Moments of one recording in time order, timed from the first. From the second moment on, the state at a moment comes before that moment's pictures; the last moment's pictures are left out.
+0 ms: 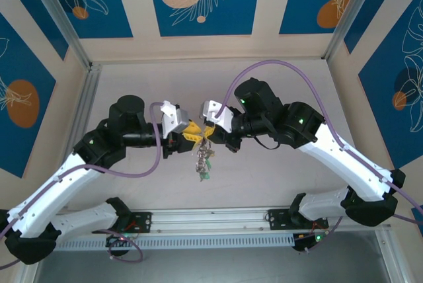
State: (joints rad) left arm -0.78 0.97 1.17 -0.55 0.61 0.20; right arm 0.96 1.27 1.61 -1.01 -0.31 -0.35
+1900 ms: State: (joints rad) left arm -0.78 0.84 0.89 0.09 0.83 -0.08; right arm 0.88 1.07 1.38 -0.76 -0.61 -0.25
